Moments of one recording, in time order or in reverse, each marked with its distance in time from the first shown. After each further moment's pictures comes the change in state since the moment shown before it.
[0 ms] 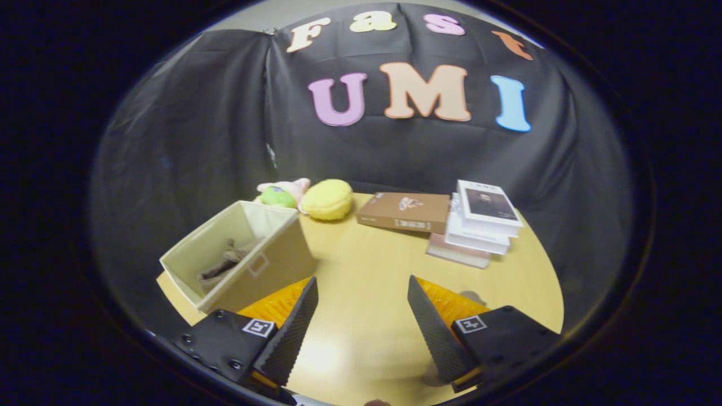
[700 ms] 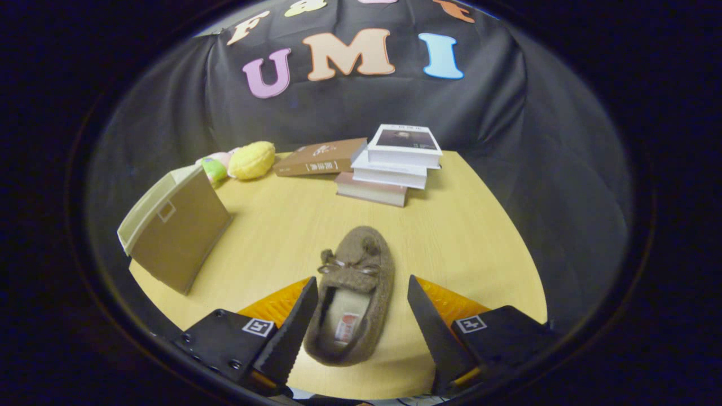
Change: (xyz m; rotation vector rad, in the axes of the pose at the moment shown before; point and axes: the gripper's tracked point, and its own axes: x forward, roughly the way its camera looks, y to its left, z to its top) arm -0.011 -0.145 -0.113 0.084 0.190 -0.150
